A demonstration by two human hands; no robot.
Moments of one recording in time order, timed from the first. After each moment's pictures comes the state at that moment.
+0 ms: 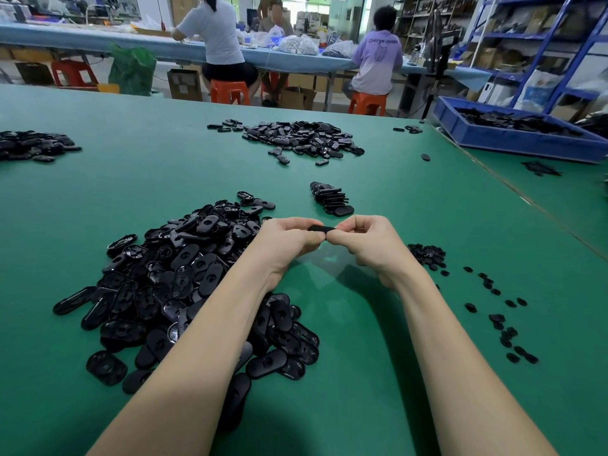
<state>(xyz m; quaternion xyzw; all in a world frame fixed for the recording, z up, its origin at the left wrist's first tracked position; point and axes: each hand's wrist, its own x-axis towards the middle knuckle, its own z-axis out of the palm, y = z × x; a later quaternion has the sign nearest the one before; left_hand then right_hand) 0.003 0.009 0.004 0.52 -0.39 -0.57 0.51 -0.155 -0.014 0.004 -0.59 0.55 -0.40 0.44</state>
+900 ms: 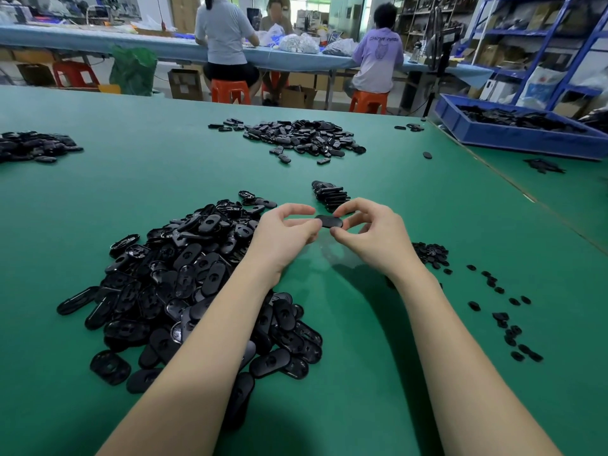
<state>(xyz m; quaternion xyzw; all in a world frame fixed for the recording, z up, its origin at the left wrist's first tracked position) 0.005 0.005 0.003 0.55 -0.43 -0.47 0.54 -0.162 -0.021 0.002 -0.70 0.55 -0.39 0.24</state>
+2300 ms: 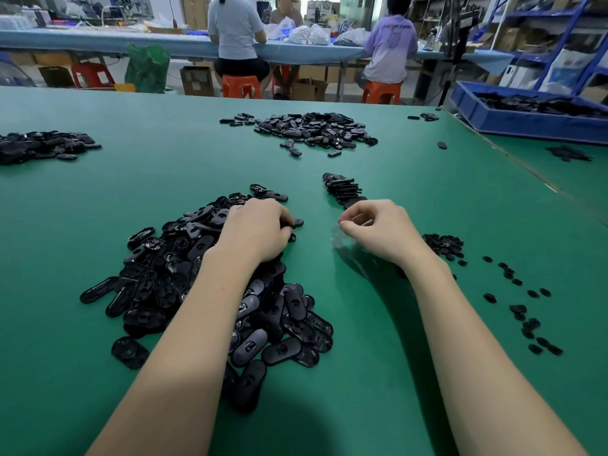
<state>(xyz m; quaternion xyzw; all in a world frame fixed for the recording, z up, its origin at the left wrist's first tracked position) 0.051 0.014 0.022 0.70 -0.70 -0.04 0.15 -0.159 -0.024 0.005 -0.71 0.57 -0.31 0.28</state>
